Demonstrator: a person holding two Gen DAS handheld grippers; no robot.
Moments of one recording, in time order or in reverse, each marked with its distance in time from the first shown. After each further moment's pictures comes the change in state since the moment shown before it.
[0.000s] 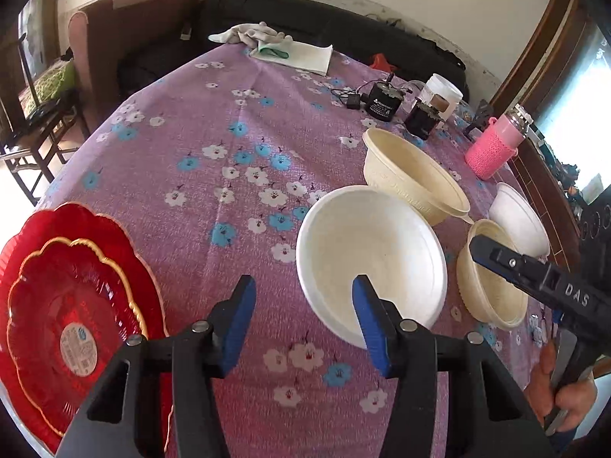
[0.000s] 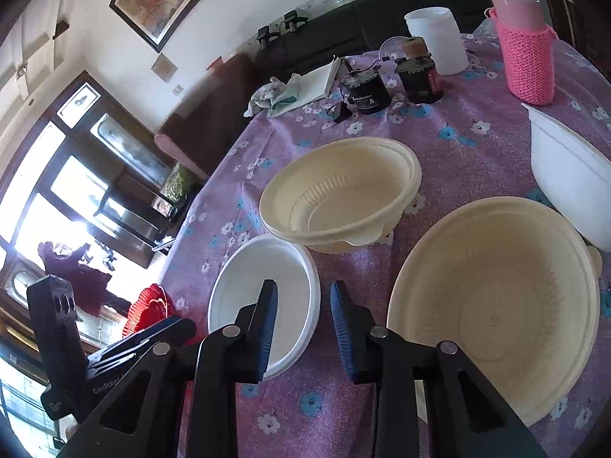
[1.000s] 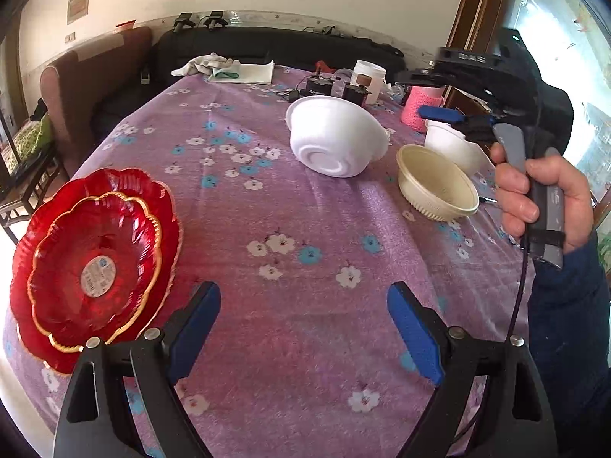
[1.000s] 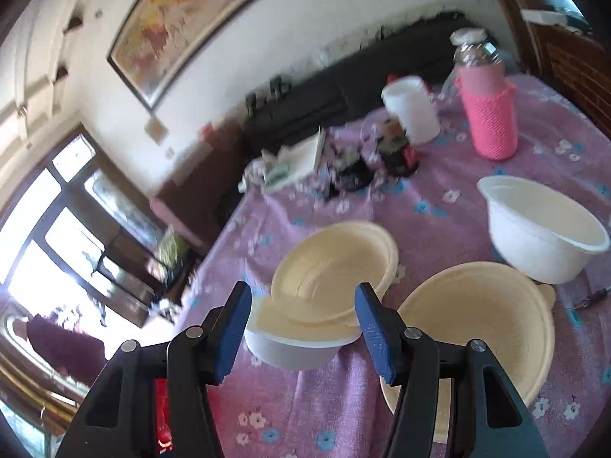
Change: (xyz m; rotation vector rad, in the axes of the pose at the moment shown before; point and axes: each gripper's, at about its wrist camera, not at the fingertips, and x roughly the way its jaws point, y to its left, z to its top) left arm -0.073 -0.014 -0.105 0.230 -0.098 -0.080; right arm -0.046 0.011 0.030 0.062 -0.209 -0.049
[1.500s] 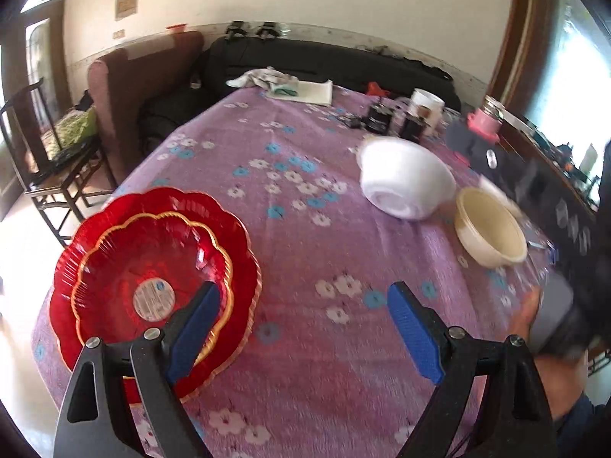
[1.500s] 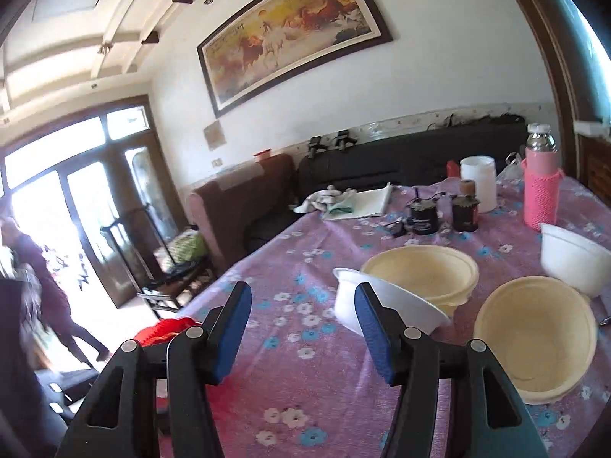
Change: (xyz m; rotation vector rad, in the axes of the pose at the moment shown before) left arm -0.013 0.038 0.016 -0.092 -0.055 0.135; right arm -0.017 0.091 -0.109 -0.325 -0.304 0.067
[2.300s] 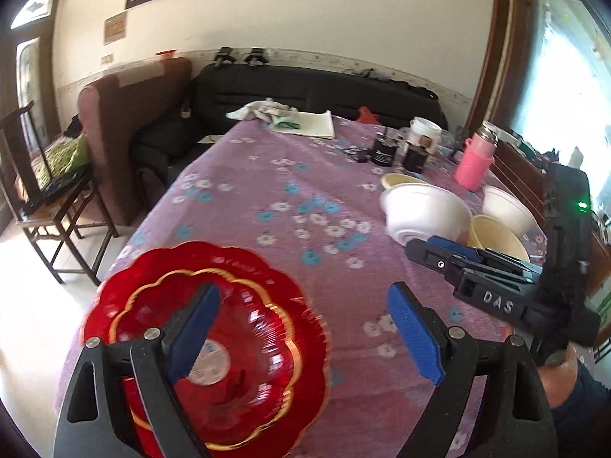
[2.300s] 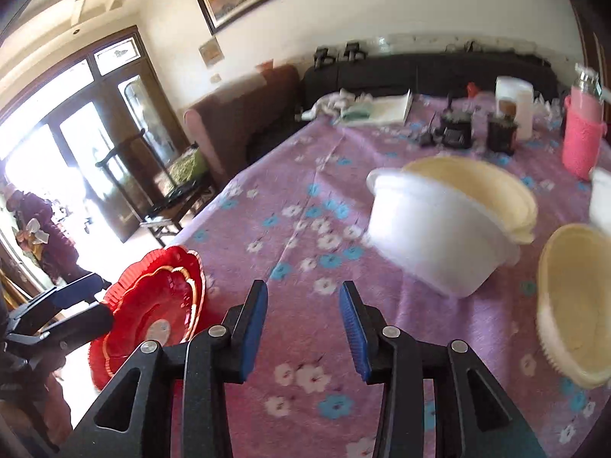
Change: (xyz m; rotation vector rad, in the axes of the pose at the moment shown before) left arm 0.002 0.046 0.038 0.057 -0.105 -0.031; right arm 0.071 0.015 -0.024 -0.030 0.330 -0.004
